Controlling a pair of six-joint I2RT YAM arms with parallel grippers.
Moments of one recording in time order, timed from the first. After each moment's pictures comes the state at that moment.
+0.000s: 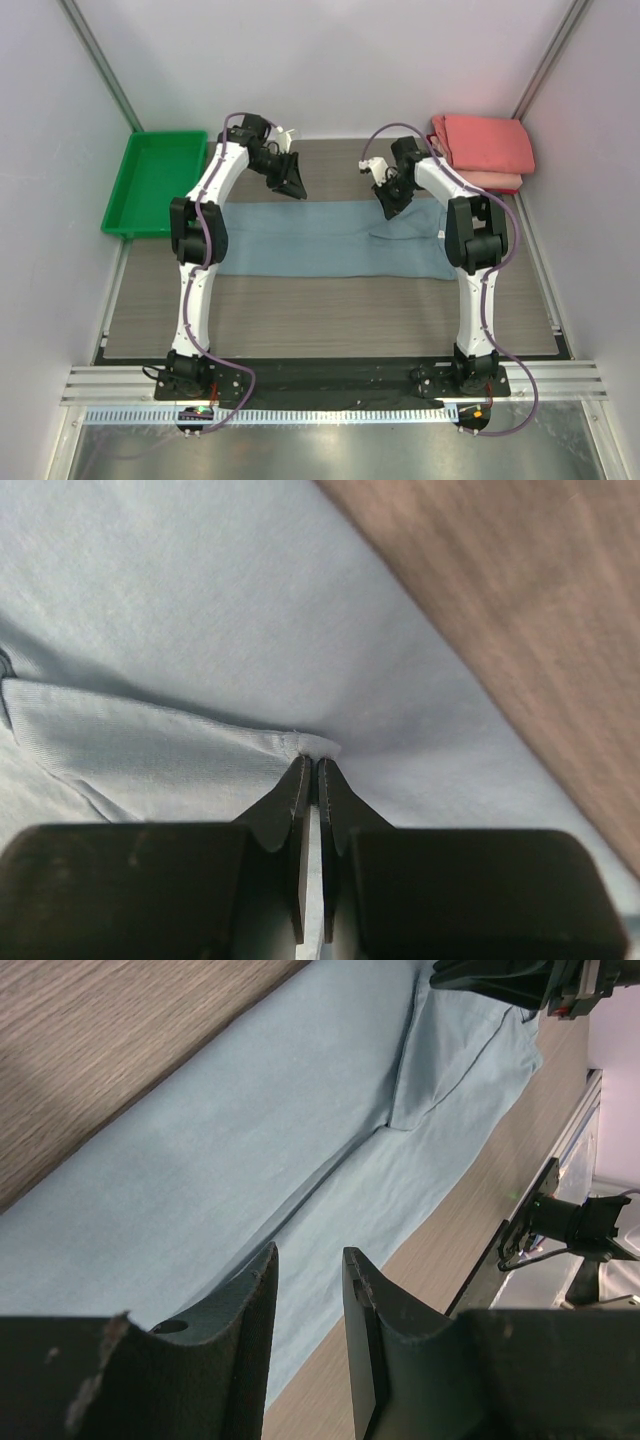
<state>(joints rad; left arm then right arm) -0.23 2.43 2.32 -1.08 0.82 0.00 0.22 2.22 1.81 -0.85 -0.29 -0.58</state>
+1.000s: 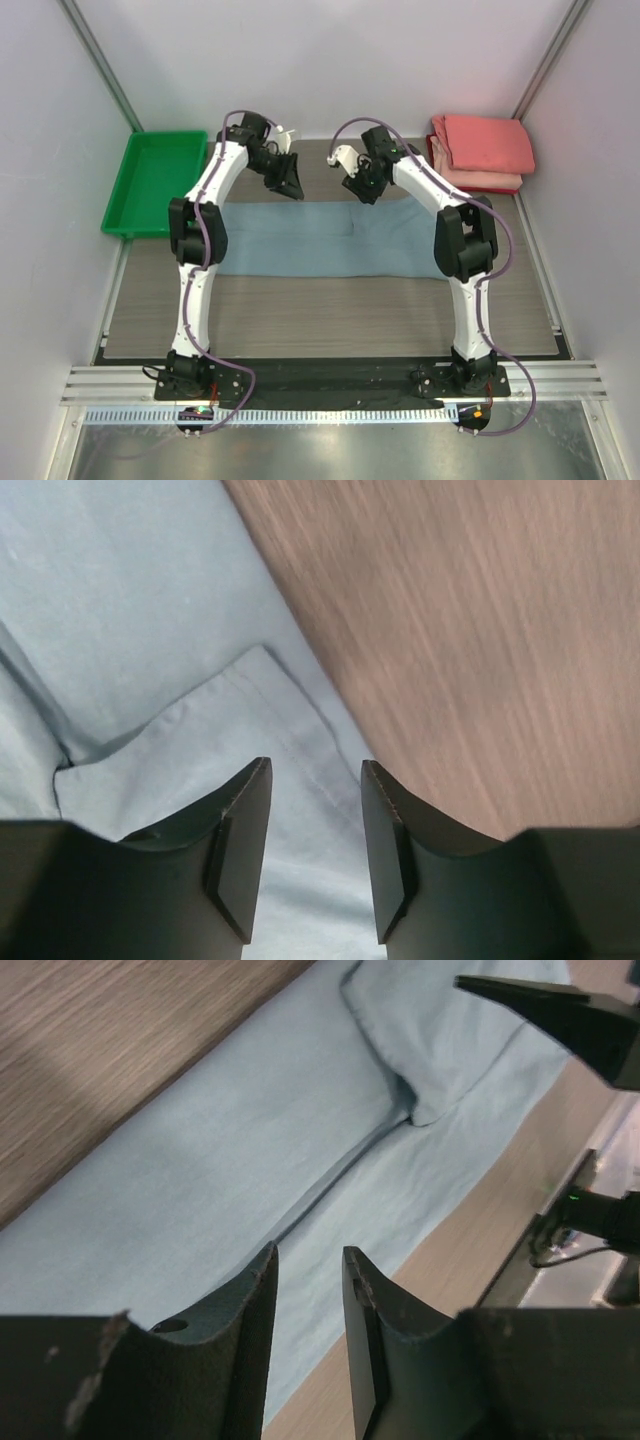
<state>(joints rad) -0.23 2.42 2.32 -1.09 0.80 0.03 0.38 2.19 1.93 -0.75 -0.17 -0.74</state>
